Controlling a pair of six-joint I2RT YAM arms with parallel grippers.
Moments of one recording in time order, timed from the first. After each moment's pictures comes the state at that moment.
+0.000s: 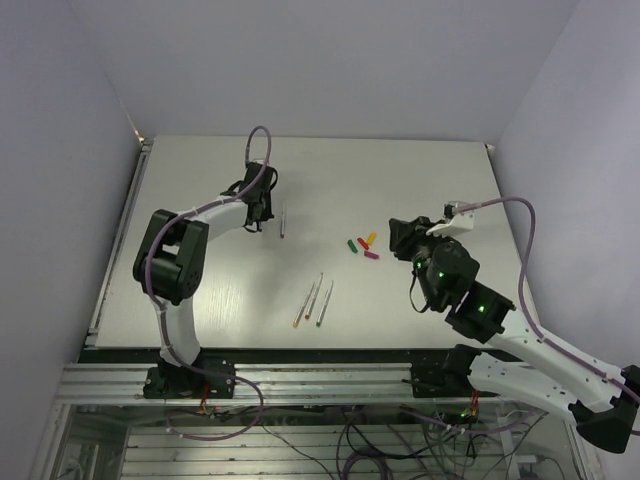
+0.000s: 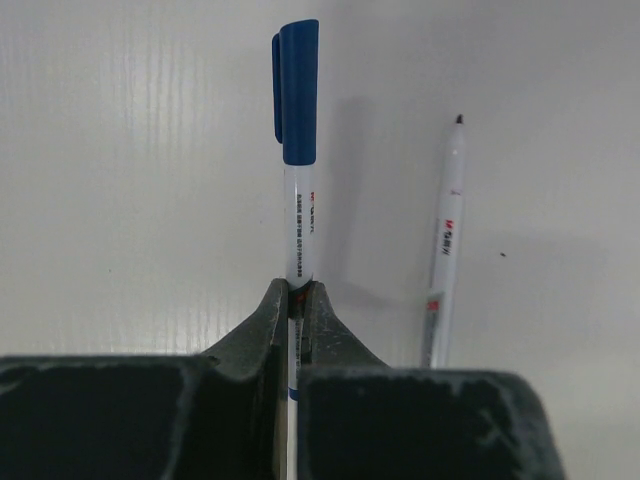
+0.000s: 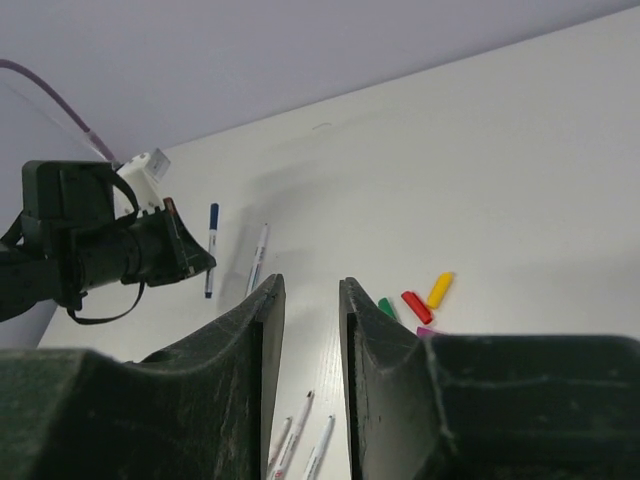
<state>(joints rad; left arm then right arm) -0.38 1.91 1.23 -0.16 -0.27 -0.32 0.90 0.76 0.71 -0.03 0.75 0.48</state>
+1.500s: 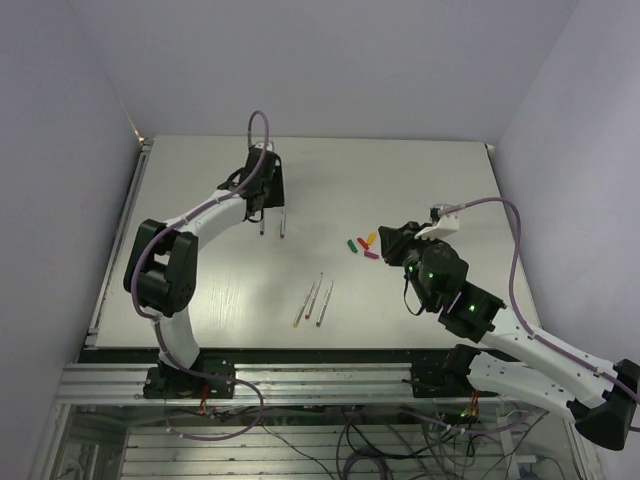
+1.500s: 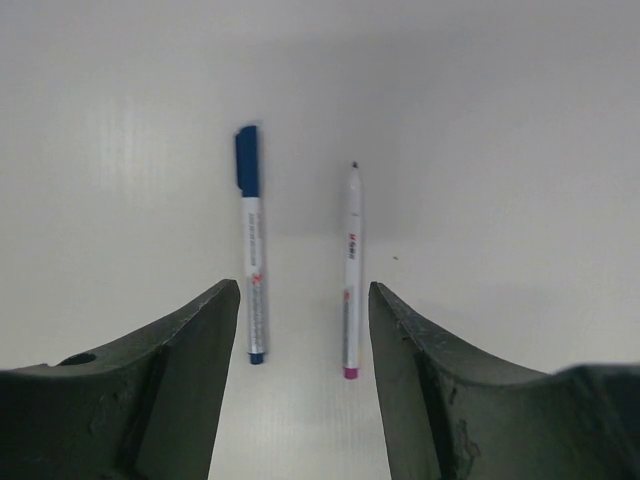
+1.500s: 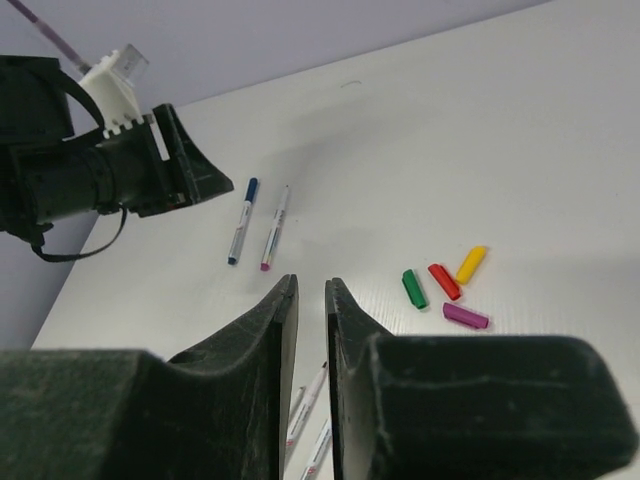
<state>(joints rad) -0.40 1.82 1.31 -0.21 -0.24 -0.34 0.90 0.79 0.66 0.00 0.65 0.52</state>
